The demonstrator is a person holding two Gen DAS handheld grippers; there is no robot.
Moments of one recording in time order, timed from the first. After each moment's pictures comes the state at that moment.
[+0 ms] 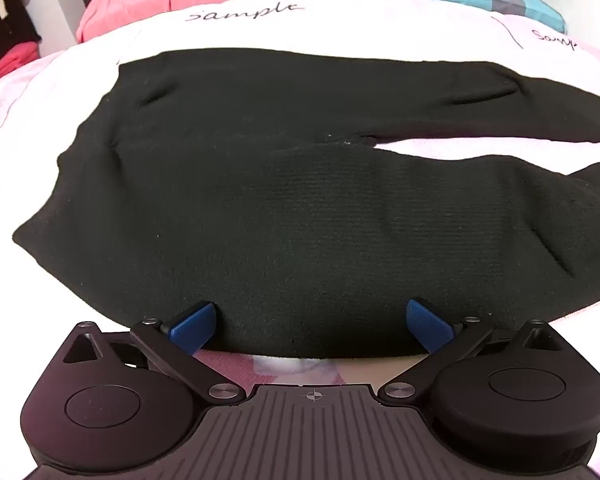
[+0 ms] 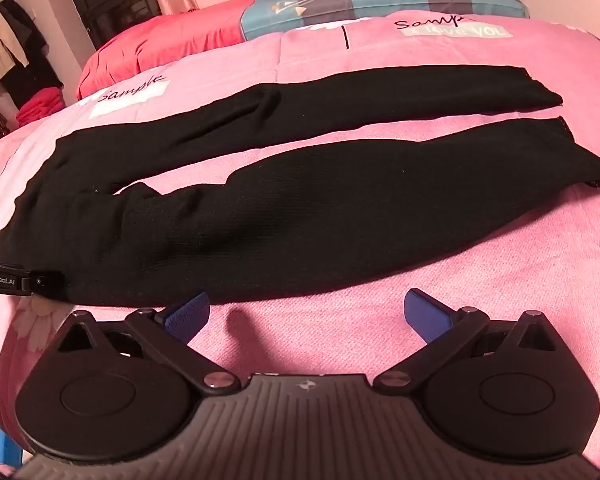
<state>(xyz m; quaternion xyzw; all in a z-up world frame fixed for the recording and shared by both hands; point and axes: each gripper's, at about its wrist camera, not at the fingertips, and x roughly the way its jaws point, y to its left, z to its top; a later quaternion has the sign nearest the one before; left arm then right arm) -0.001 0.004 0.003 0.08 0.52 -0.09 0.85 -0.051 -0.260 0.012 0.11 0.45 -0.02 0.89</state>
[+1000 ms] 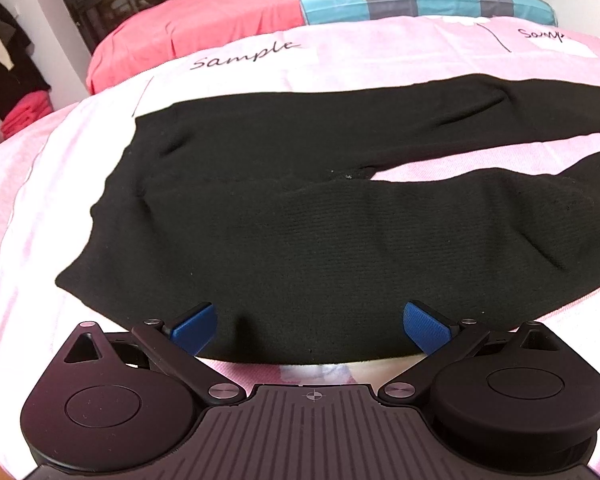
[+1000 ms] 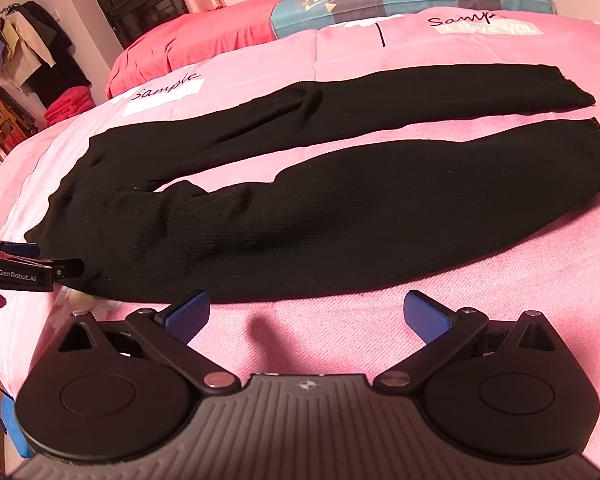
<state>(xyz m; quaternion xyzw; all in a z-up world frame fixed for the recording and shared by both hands) -0.015 -0.008 0.032 0.14 0.48 -0.08 0.86 -0.051 -0.249 0.019 0.15 0.45 0.04 0.88</state>
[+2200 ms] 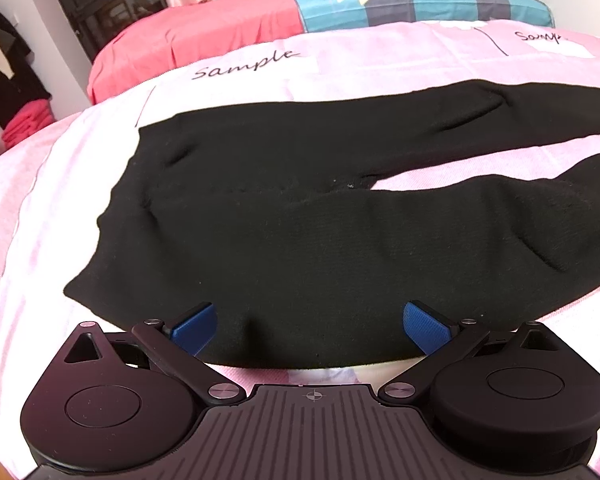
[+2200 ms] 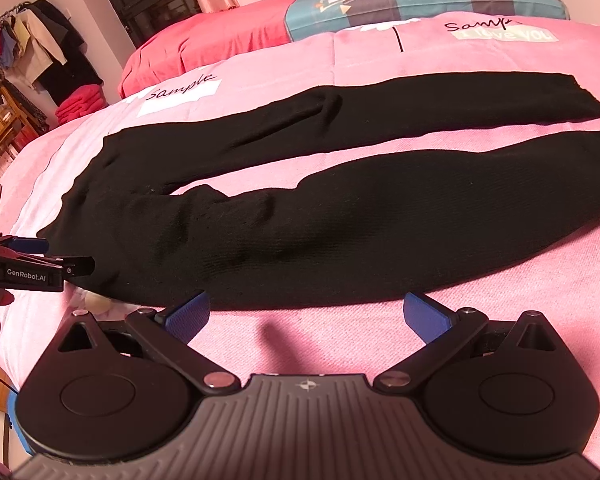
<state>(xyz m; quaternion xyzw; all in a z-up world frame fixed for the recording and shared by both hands) -0.018 -0.012 0.038 0.15 0.47 -0.08 0.87 -0.048 -0.242 0.026 0.15 0.44 0.05 0.88</state>
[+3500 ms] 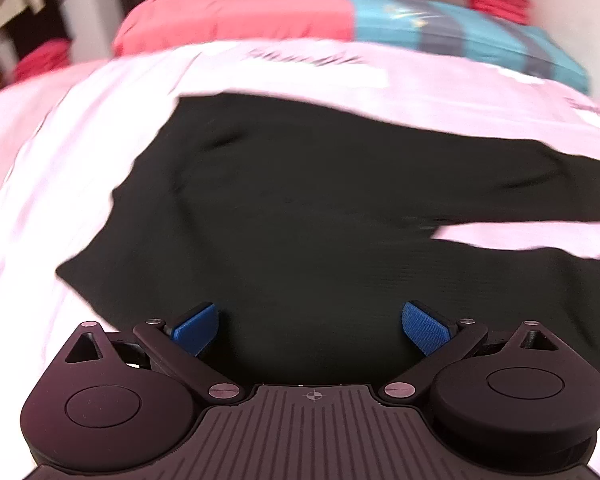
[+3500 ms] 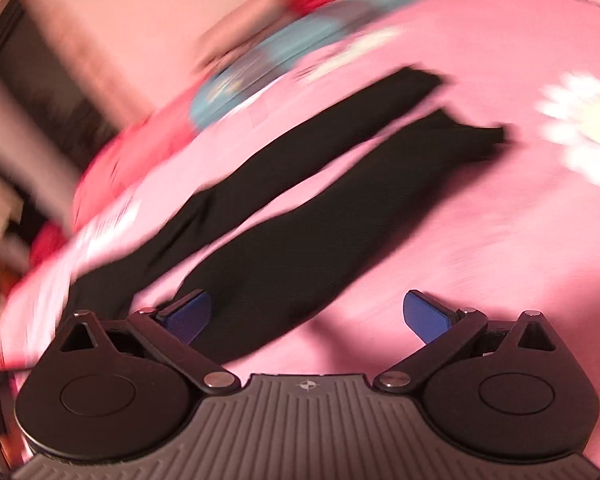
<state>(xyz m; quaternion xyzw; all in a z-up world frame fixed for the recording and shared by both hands) 0.036 0.054 0.023 0.03 0.48 -0.04 0.87 -0.095 -0.375 0.016 0.35 0.34 -0.08 0.87</state>
